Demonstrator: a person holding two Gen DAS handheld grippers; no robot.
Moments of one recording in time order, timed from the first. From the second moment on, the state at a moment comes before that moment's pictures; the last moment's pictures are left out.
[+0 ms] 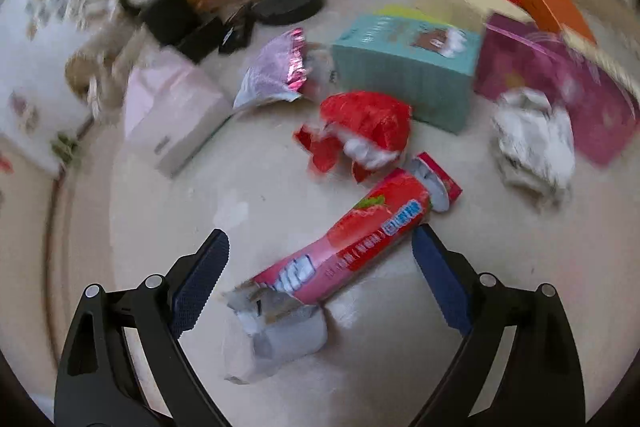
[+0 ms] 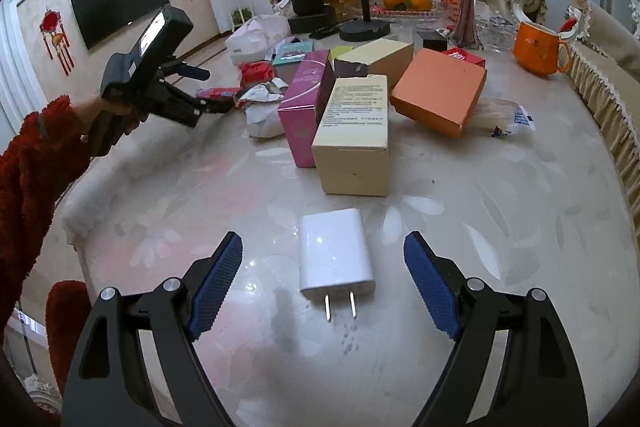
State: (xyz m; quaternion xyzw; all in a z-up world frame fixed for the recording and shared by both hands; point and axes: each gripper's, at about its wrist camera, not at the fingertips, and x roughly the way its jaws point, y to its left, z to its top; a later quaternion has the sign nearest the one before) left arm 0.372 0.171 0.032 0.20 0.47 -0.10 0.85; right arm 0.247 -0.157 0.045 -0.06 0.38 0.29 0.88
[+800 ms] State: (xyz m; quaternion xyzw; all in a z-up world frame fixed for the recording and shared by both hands) left arm 0.355 0.163 0.035 0.15 0.49 -0.14 0.85; right arm 0.257 -0.149 0.028 -0.10 0.39 0.27 0.88
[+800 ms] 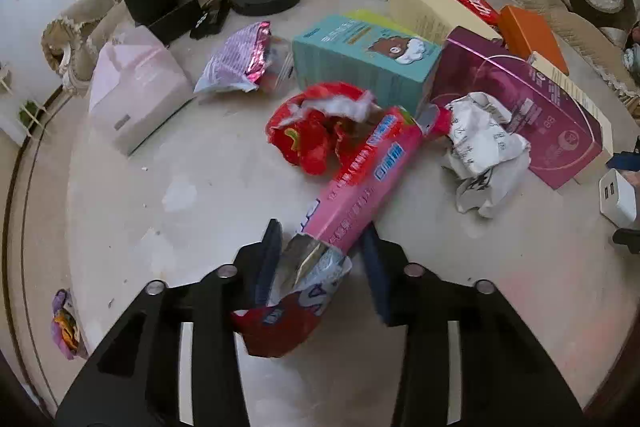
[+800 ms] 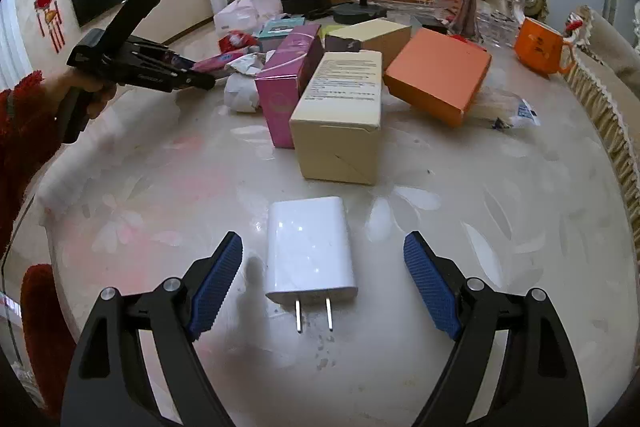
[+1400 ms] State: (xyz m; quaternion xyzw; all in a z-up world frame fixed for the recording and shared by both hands) left arm 0.281 0.149 0.036 0.01 0.45 -0.15 0.88; right arm 0.248 -0.163 0.039 -0.02 0.38 0.29 0.88
